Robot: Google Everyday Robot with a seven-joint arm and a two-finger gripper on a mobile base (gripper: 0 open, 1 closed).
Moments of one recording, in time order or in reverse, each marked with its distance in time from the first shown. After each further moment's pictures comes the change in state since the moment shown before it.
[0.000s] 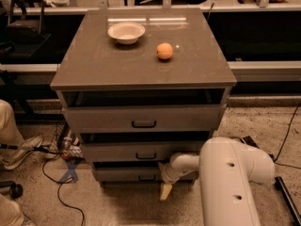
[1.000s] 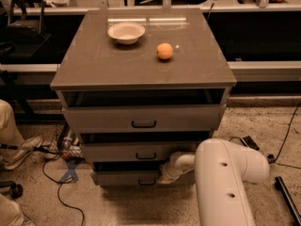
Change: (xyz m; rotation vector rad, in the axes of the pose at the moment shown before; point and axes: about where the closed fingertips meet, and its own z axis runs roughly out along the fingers) arm 0.014 -0.008 0.015 0.003 0.022 0.058
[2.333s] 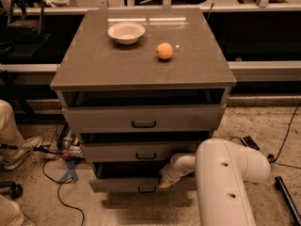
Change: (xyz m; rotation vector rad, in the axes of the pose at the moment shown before) arm -0.002 0.003 -0.001 -0.006 -0.001 0.001
